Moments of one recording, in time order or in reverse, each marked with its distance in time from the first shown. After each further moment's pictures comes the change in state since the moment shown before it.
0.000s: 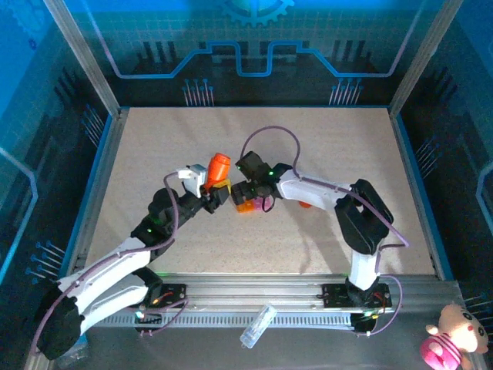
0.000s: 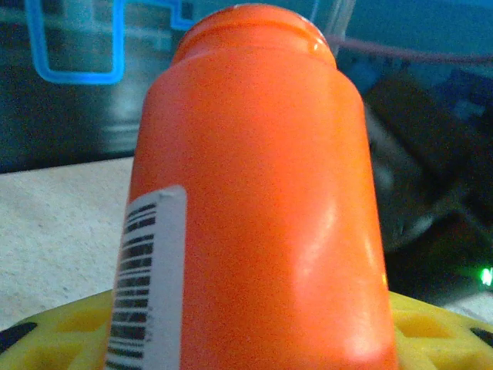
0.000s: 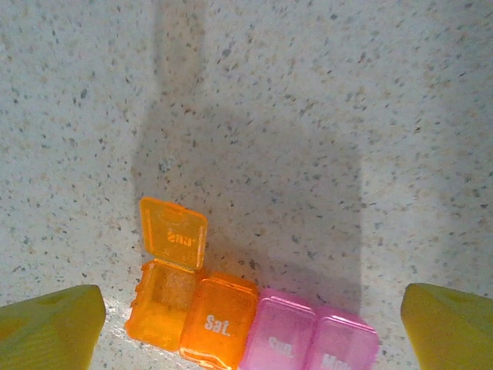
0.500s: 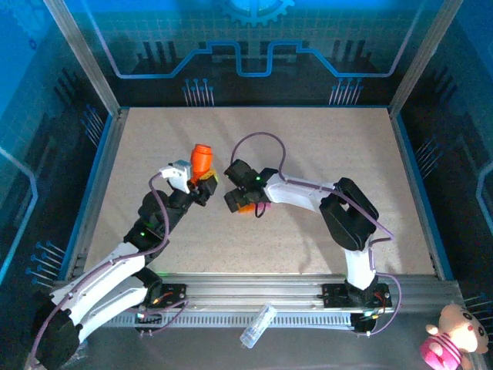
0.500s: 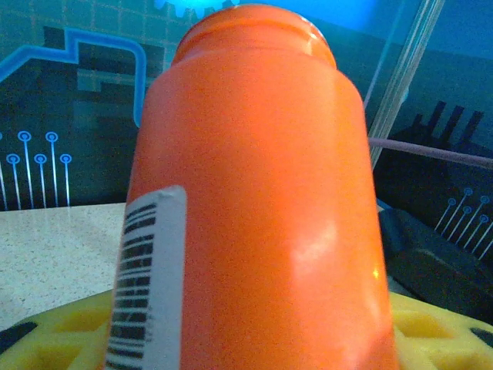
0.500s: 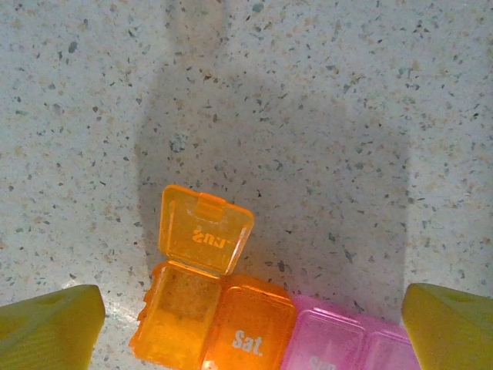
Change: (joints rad) left arm 0.039 -0.077 -0.005 0.000 -0.148 0.003; right arm 0.061 0.095 0.058 -0.037 0.068 0.000
